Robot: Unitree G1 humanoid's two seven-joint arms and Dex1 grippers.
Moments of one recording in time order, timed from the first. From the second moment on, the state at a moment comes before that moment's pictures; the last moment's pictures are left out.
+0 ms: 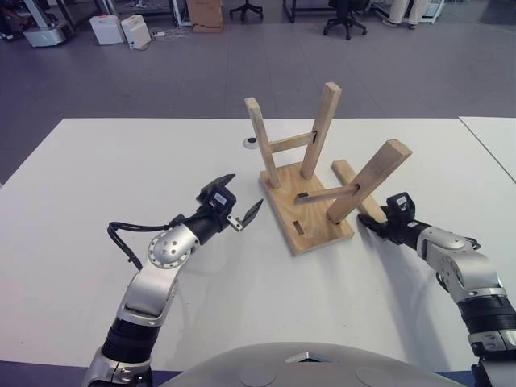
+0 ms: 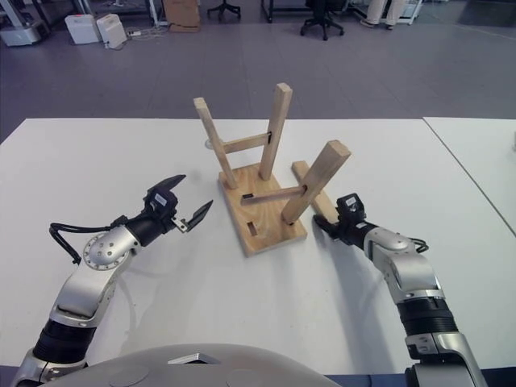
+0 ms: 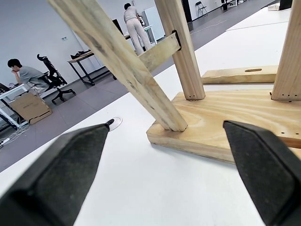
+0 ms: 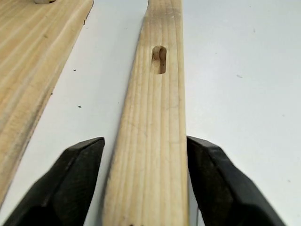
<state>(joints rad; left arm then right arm) 0.02 0.37 -0.18 -0.37 -0.05 0.23 -0.46 -0.10 -0.62 0.03 0.14 0.38 0.49 0.45</state>
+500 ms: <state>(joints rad) -0.76 0.24 0.09 -0.29 -0.40 0.45 -0.39 -0.49 -0.65 -0.24 0.00 0.39 0.37 0.44</state>
